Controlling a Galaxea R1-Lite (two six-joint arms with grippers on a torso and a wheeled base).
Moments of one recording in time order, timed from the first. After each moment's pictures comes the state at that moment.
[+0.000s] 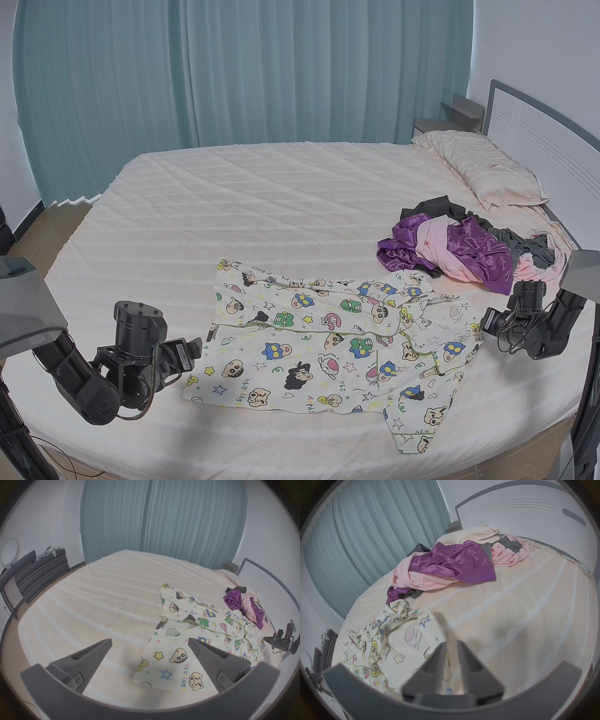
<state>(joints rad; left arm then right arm) -0.37 1.93 -0.40 -0.89 0.39 -0.47 -0.13 2.32 -0.71 -0.99 0.02 0.37</state>
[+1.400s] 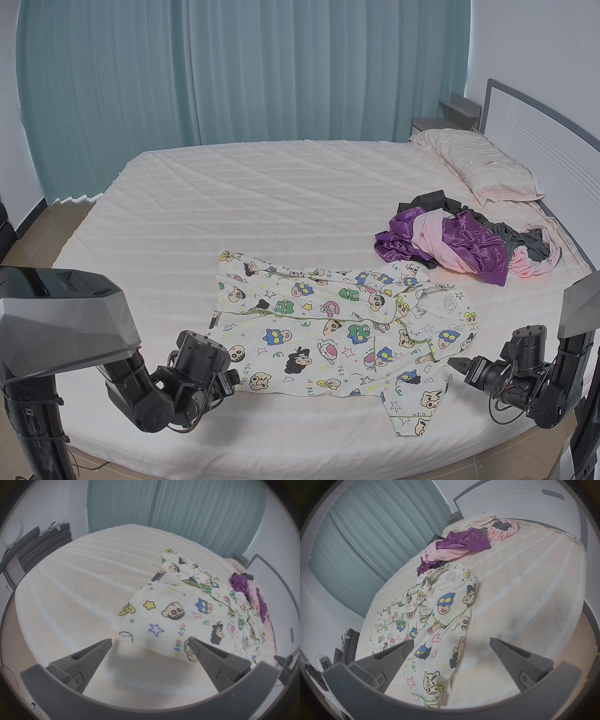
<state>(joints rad) -0.52 2.17 -0.52 -0.76 0.40 -0.78 0.19 2.14 -0.08 -1.41 -0.06 0.66</state>
